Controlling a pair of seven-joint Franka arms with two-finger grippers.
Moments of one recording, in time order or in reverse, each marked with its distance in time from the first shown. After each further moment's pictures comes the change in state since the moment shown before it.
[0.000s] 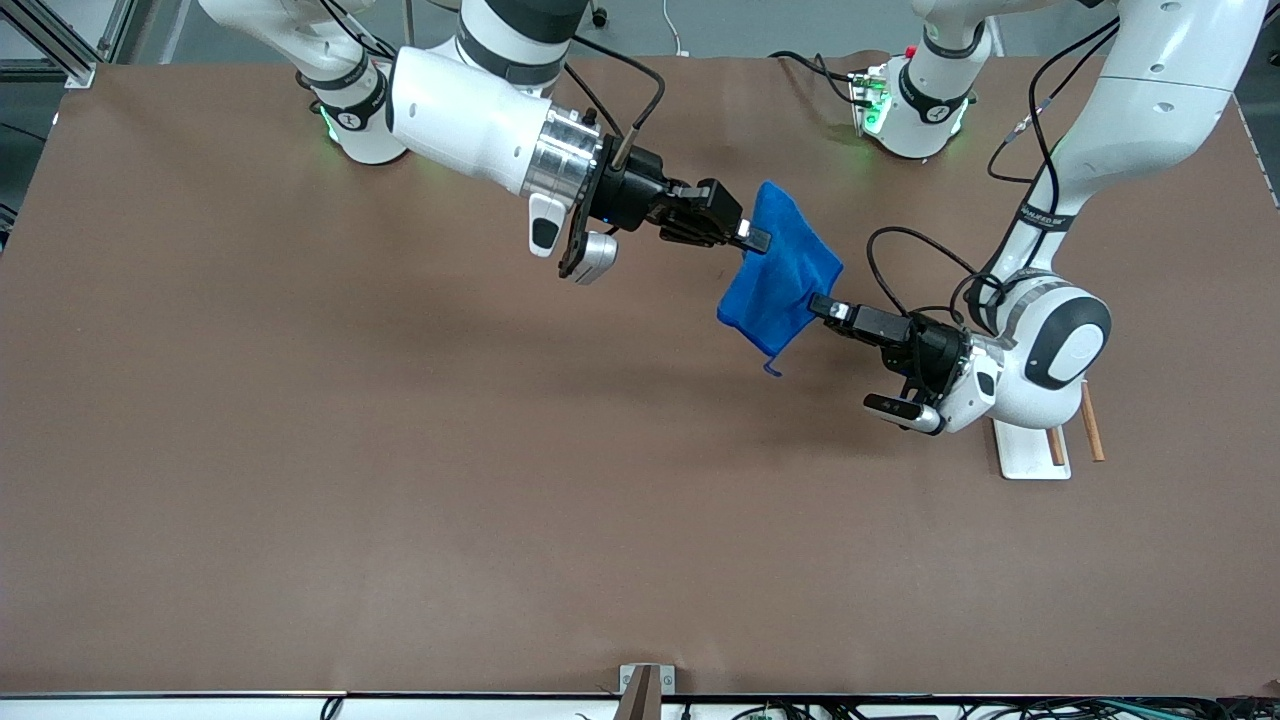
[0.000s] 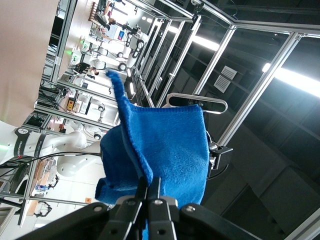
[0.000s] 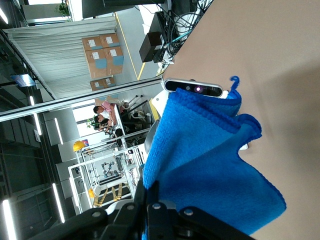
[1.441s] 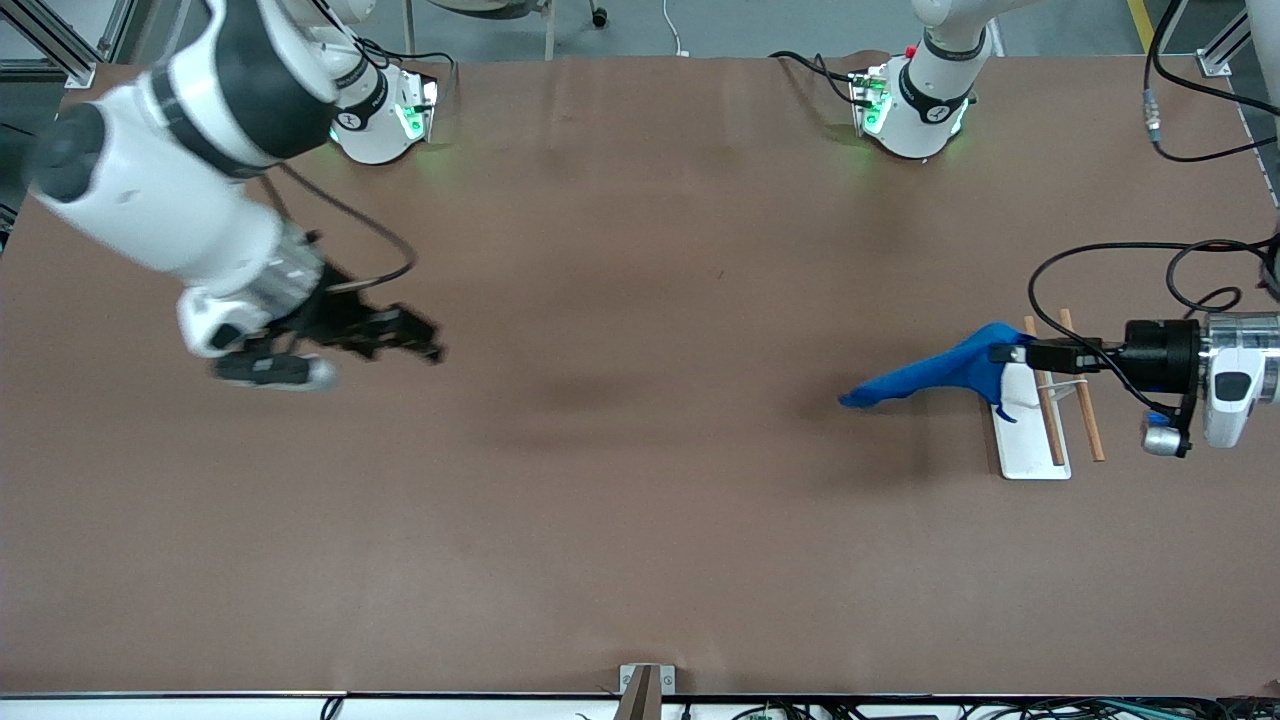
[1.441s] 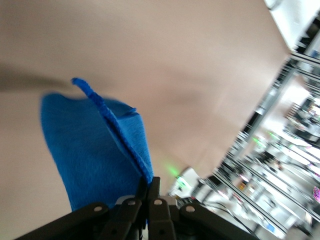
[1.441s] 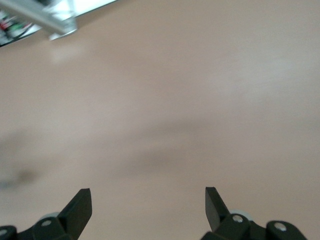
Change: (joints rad) left arm 0.226 -0.137 0.027 0.312 0.929 0.209 -0.471; right arm -0.222 -0.238 -0.504 -0.057 -0.839 -0.906 0.021
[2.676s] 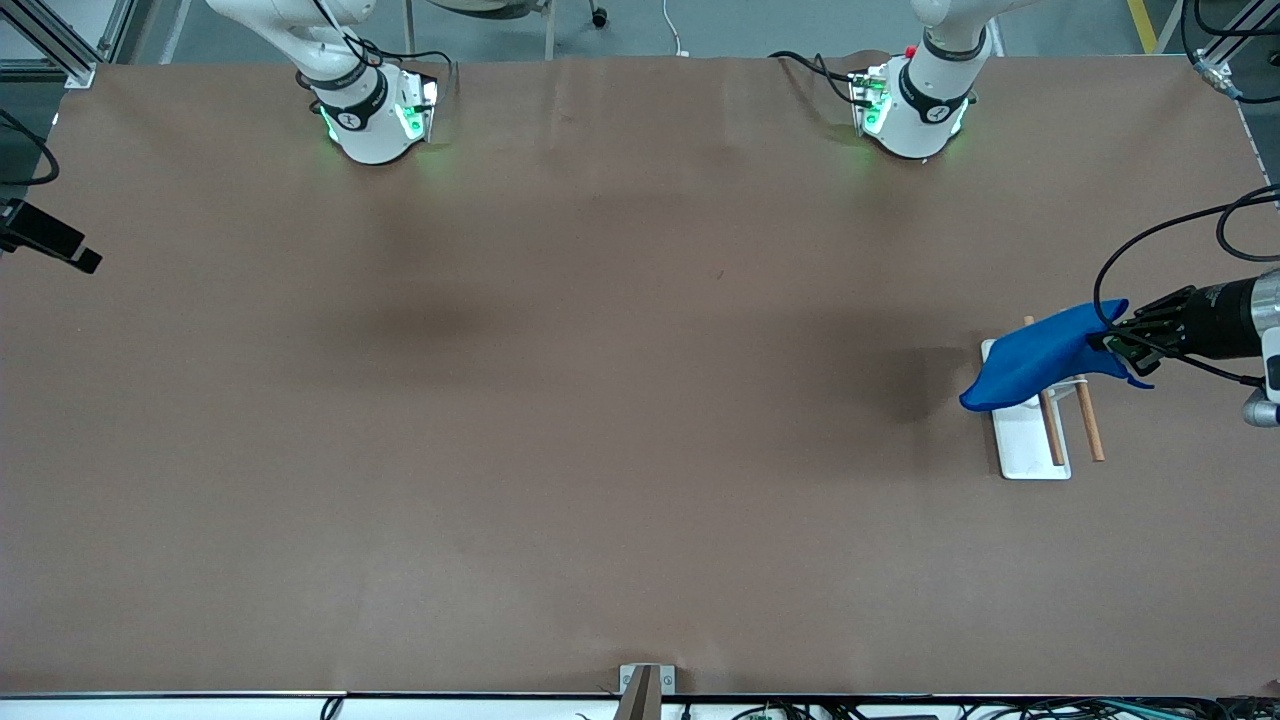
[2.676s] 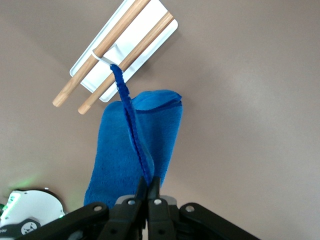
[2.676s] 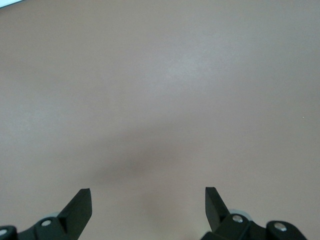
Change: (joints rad) left arm -0.018 -0.135 -0.028 0.009 0.504 0.024 -0.590; right arm -0.018 -0.198 -0.339 0.082 -0.093 -0.418 -0.280
